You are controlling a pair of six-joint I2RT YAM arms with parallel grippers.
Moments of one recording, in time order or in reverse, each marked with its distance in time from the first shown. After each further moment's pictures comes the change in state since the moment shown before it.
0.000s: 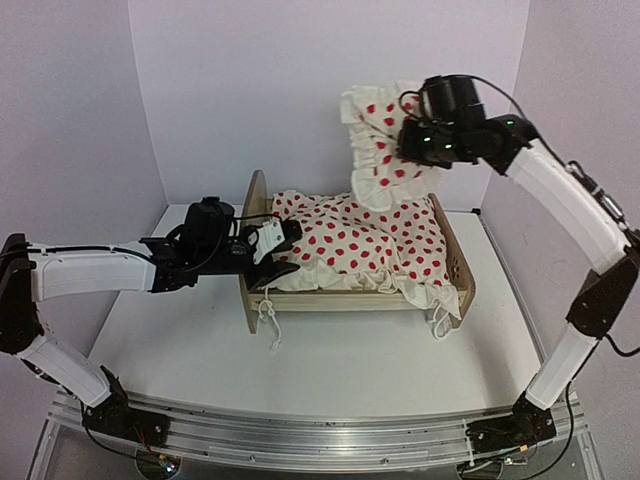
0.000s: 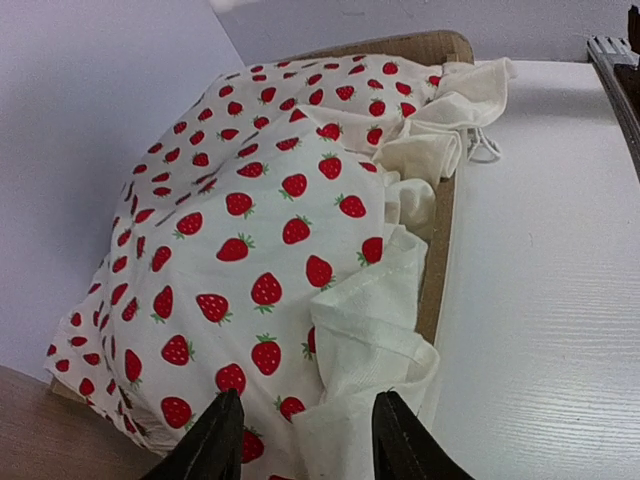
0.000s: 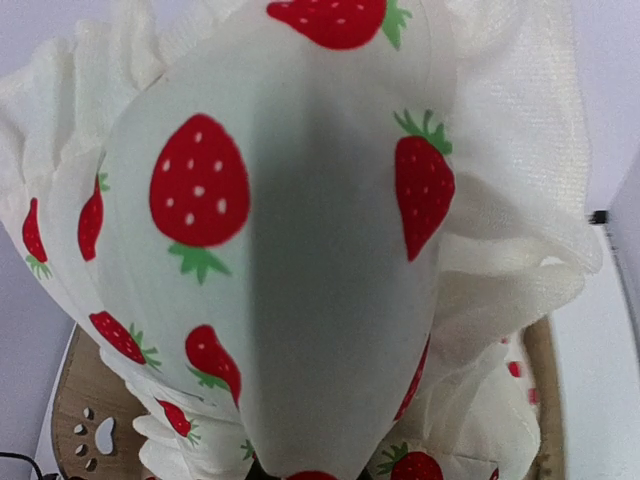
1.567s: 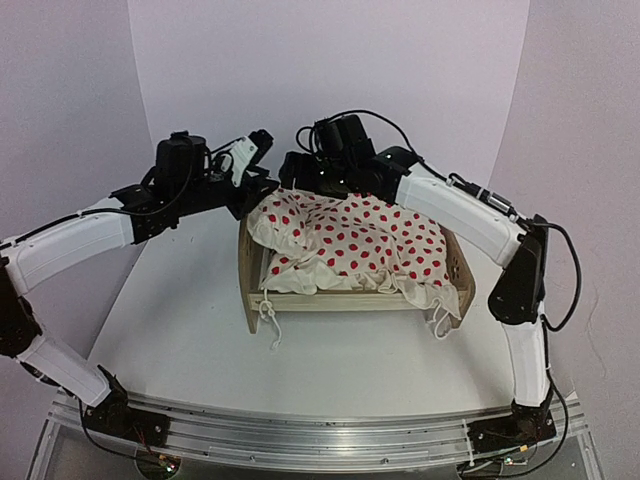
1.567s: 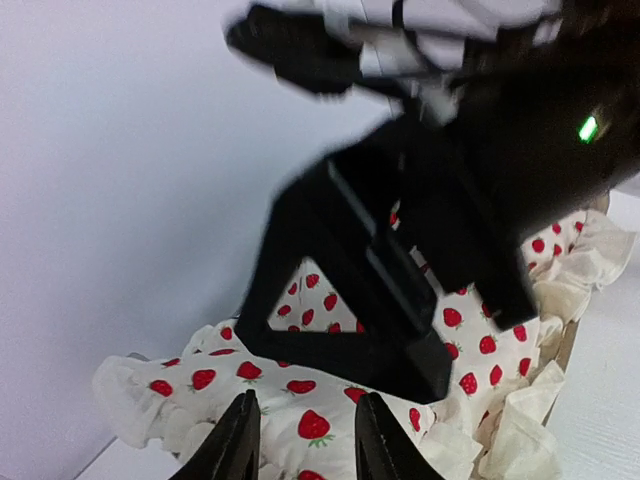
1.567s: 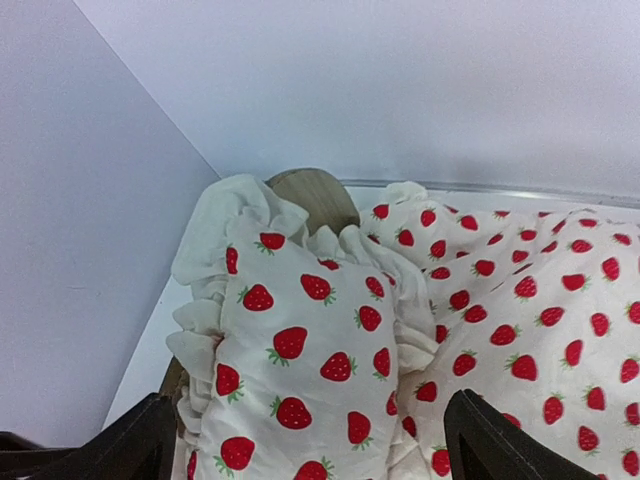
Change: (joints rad) left arm 0.117 -0.014 0.331 -0.163 -0.116 -0.186; right arm 0.224 0.469 0.267 0.233 -0.115 0.099
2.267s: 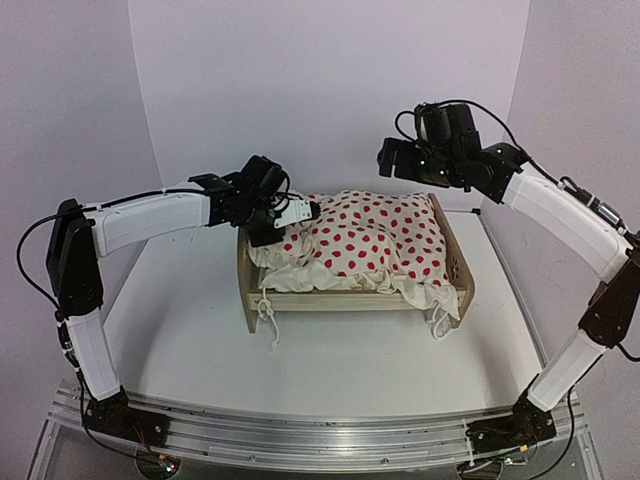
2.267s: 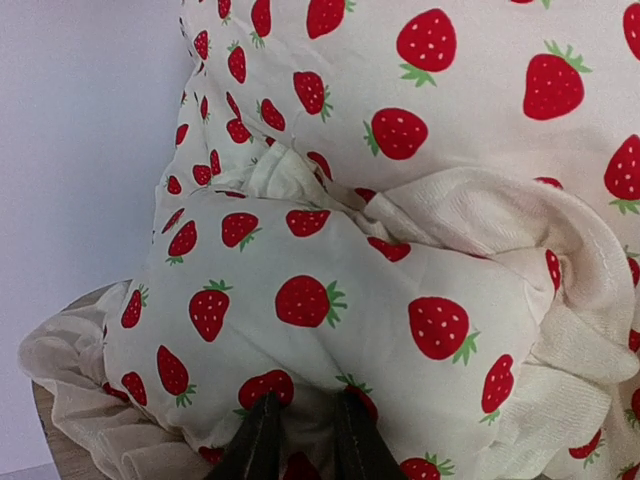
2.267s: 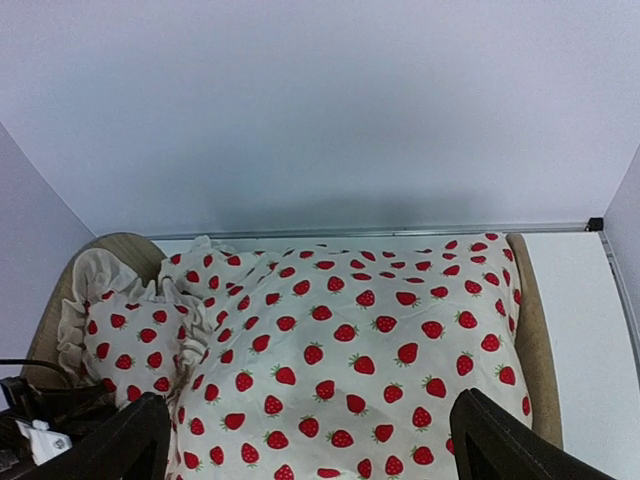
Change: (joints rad) left arm -0.076 0.409 0.341 -0.493 -0.409 0.451; right arm -0.195 -0.530 -0.538 0.021 0.141 -0.145
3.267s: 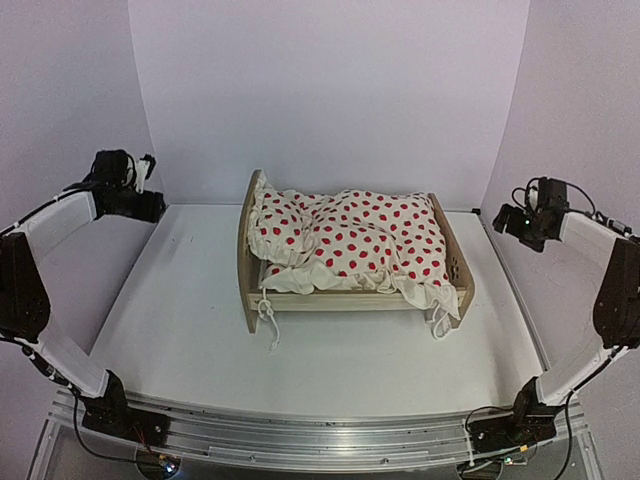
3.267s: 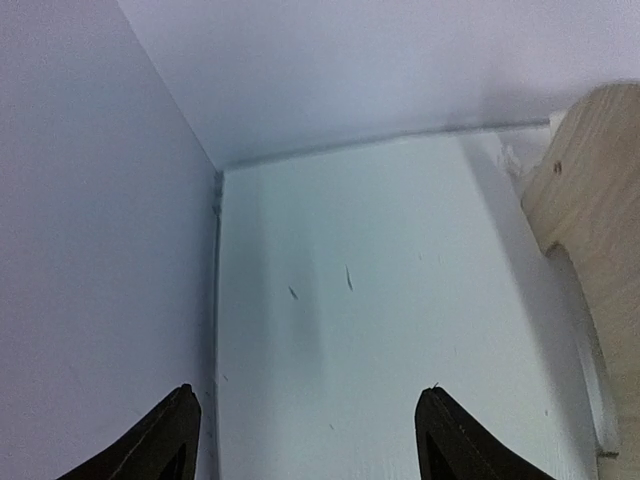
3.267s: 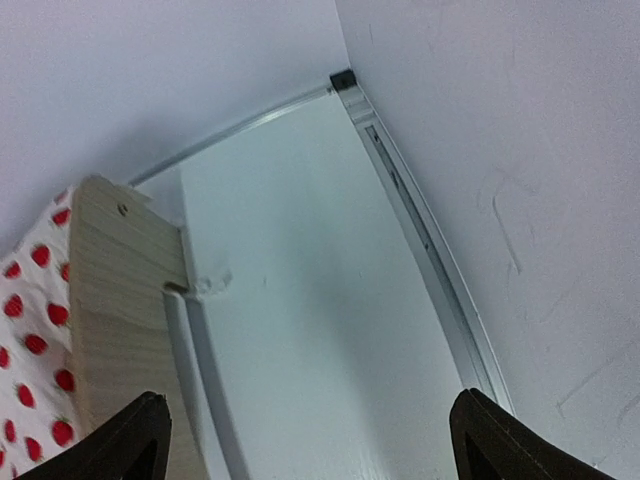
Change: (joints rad) left arm 0.755 -0.356 -0.328 0.163 0.314 -0.608; right arm -0.864 -0.085 -0.542 0.205 -0.492 -0.167
